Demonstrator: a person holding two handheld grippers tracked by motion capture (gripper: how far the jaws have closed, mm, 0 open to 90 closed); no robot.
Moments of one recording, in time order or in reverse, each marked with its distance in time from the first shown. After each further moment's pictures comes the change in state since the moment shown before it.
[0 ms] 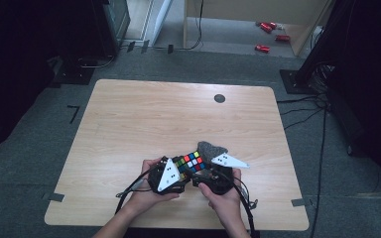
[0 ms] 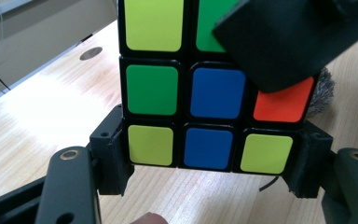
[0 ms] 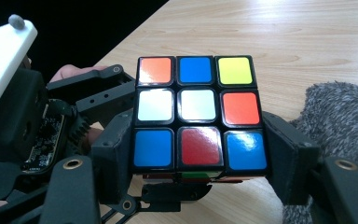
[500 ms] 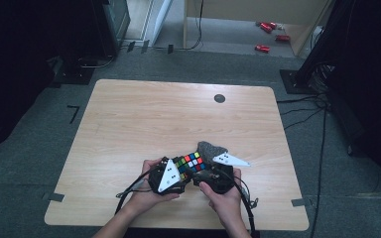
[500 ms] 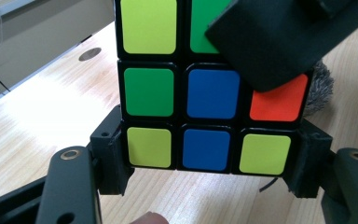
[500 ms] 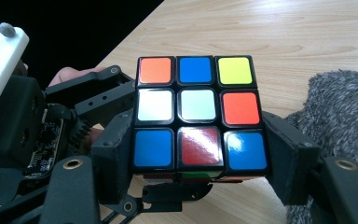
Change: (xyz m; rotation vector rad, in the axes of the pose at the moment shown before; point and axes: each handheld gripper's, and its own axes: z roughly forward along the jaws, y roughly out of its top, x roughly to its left) left arm 0.000 -0.001 0.001 0.002 -0.014 -0.001; right arm -0.005 0.000 0.001 0.016 0.016 0.044
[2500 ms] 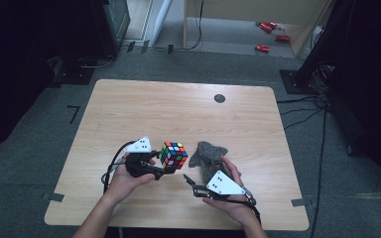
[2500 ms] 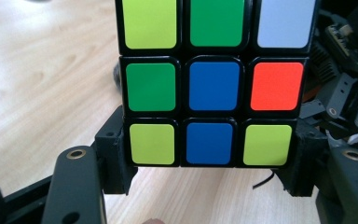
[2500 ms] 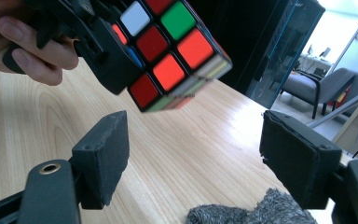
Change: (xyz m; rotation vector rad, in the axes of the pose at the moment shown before) left arm 0.083 0.002 -0.035 0.075 -0.384 -0.435; right arm -0.013 -0.037 0.009 -0.329 0.007 -0.756
